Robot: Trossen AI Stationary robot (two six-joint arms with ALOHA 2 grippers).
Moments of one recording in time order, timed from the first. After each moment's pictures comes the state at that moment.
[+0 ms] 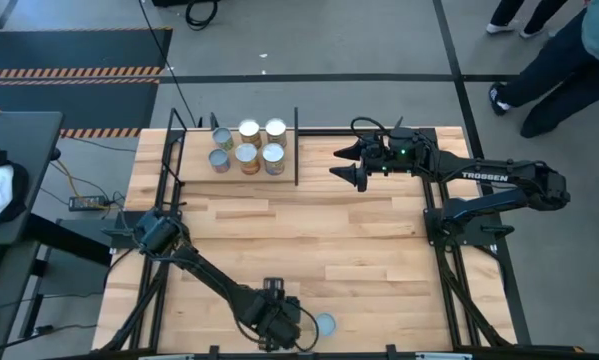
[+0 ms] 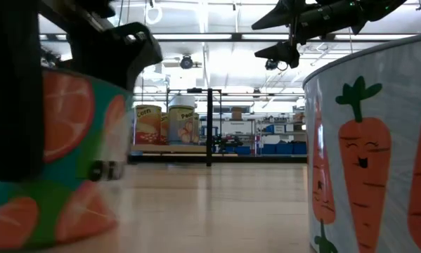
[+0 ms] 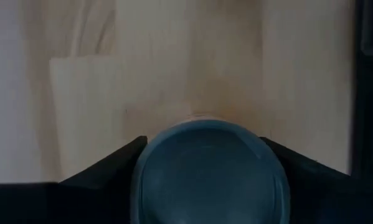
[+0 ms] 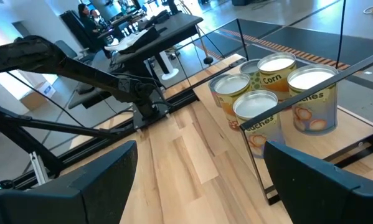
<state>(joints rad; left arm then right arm) -0.64 2.19 1.72 -0.86 -0.16 -0.56 -0.34 1.08 0.75 0.12 -0.19 0.36</state>
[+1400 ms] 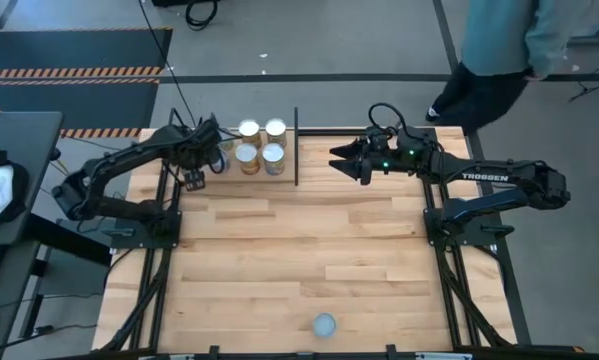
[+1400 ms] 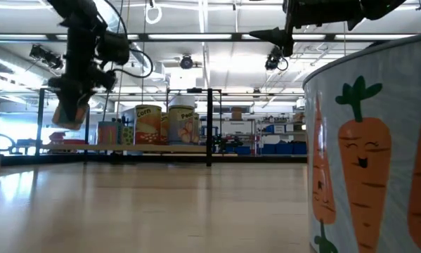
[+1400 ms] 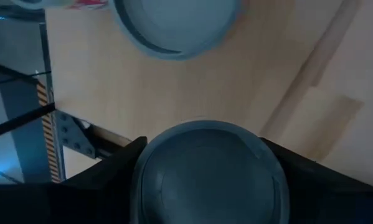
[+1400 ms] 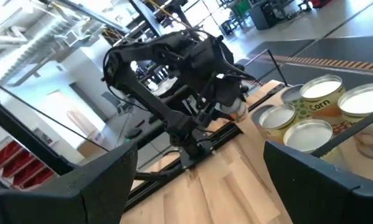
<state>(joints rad) 0.75 1.26 0.92 -1.11 -0.34 0.53 -0.31 1.08 0.75 0.32 -0.21 0.60</state>
